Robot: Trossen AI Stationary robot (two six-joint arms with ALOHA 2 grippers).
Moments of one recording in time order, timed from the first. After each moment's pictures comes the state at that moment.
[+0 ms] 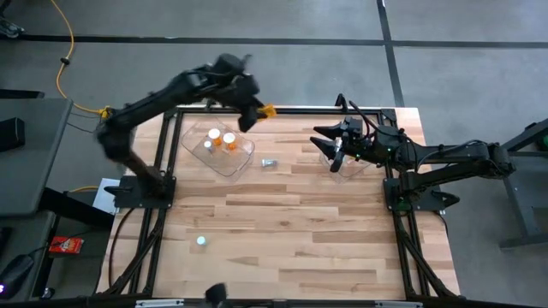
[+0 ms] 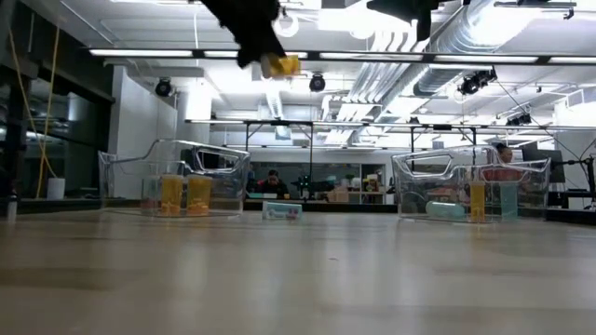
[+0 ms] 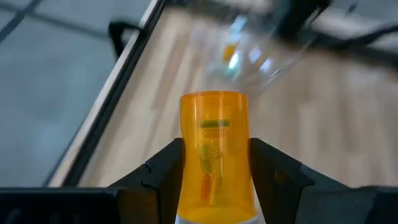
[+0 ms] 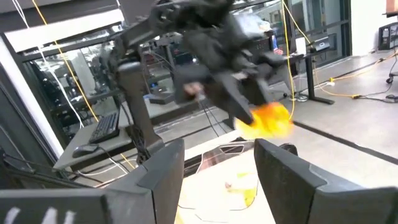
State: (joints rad) left arm 0.67 1.62 1.69 -0.86 0.33 0.15; right arm -0.08 0.98 0.74 0.32 0.23 0.24
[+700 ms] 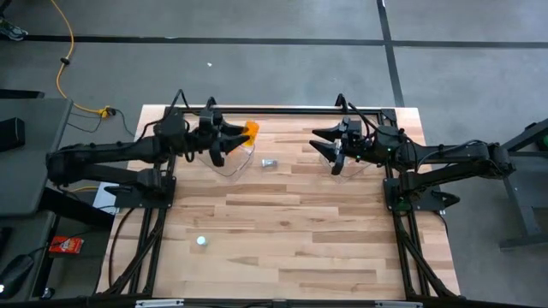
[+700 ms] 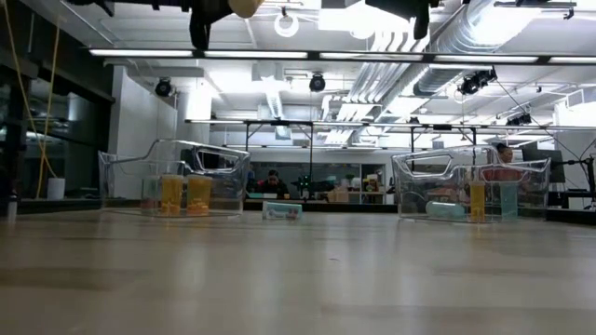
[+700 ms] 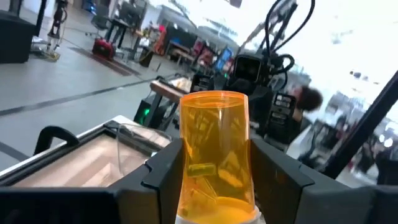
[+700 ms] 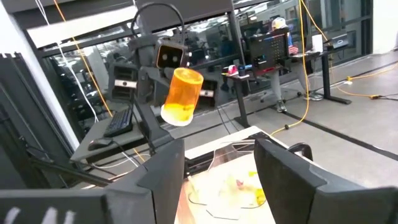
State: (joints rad) left arm 0.38 0.96 0.70 0.34 0.09 -0.44; right arm -0.08 0.98 0.74 0.32 0.17 0.23
